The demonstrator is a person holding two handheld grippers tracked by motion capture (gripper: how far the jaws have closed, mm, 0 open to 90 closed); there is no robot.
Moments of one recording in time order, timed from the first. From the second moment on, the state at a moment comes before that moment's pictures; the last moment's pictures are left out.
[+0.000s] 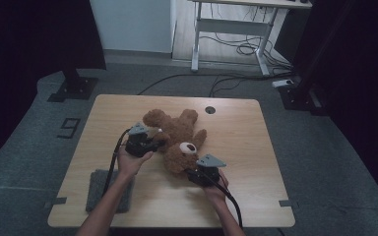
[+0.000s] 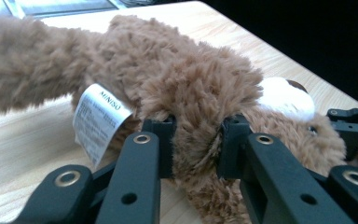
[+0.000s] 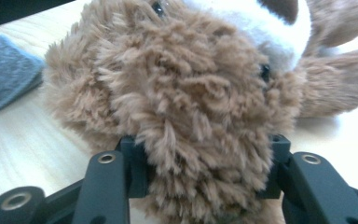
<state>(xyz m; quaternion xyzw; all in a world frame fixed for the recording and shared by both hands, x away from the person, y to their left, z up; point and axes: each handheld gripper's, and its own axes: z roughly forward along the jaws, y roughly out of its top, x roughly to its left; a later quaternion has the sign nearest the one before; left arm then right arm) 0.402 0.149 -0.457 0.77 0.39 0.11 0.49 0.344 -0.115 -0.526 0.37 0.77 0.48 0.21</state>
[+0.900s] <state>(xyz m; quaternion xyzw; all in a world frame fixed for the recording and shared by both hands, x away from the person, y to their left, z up) 0.357 0.130 -0.426 0.75 0.36 0.12 0.54 0.347 -0.161 -0.488 0.29 0.79 0.49 0.21</state>
